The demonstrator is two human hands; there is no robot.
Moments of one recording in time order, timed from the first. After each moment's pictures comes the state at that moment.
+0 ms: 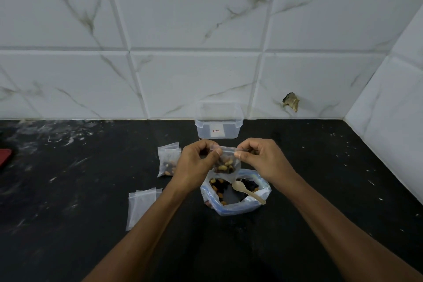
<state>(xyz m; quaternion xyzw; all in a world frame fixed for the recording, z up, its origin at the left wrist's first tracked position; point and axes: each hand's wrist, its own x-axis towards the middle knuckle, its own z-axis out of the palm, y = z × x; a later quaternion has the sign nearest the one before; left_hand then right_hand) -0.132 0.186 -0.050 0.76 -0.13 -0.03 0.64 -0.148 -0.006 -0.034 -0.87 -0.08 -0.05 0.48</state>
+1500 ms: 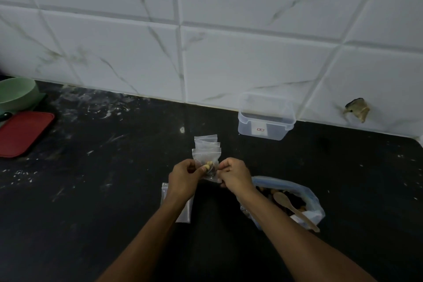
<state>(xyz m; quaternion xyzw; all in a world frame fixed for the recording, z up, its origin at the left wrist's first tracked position) -0.098 0.290 -0.152 0.80 0.16 -0.05 0.58 -0.070 0.148 -0.145 -0.84 0.11 0.16 0.50</state>
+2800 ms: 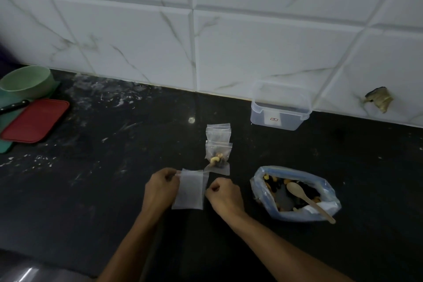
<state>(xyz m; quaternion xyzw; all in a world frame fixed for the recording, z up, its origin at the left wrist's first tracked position) -0.143 0.358 -0.157 0.84 0.26 -0.11 0.46 -0.128 0.196 -0.169 -0.89 0.08 0.24 0.37</state>
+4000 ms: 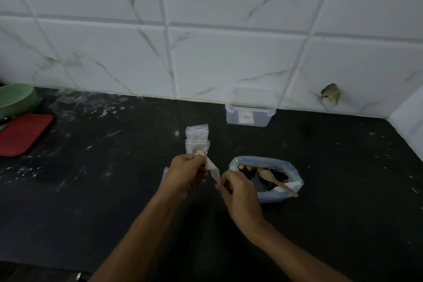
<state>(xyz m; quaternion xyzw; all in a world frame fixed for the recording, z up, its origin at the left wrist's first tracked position) -0.156 0.265 -0.080 0.68 0.22 -0.17 0.67 -0.194 0.117 -0.135 -0.93 -0.09 -0.06 0.36</state>
